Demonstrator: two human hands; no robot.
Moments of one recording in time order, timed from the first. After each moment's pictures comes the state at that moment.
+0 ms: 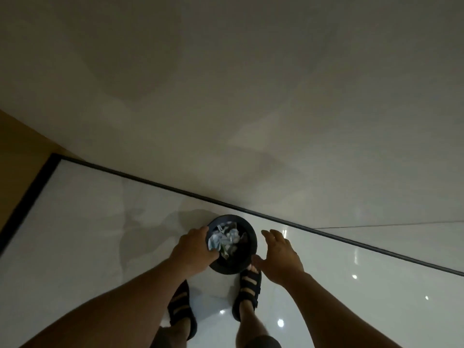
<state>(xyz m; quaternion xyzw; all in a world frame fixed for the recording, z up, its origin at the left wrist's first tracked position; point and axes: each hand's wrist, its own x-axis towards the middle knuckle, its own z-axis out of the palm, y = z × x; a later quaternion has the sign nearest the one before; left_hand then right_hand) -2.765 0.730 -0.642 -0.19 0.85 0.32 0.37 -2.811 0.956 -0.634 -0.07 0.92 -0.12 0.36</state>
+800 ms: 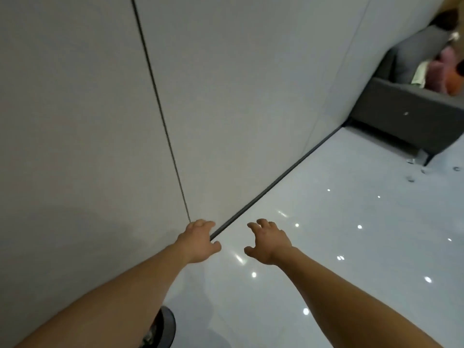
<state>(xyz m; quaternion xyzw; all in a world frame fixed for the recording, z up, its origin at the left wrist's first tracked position) -2.731 1.120 -0.338 0.34 0.88 0.10 0.31 -2.596 1.286 -0.348 0.25 0.94 -0.15 0.18</state>
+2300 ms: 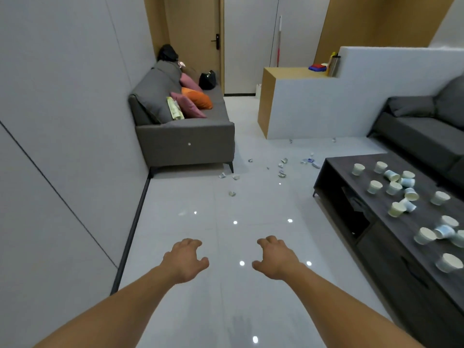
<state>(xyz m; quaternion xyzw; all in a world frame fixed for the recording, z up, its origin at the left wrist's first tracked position) -2.542 2.038 -0.310 0.70 0.66 -0.03 0.25 -2.288 2.033 -0.316 0.68 0.69 -0.22 0.08</state>
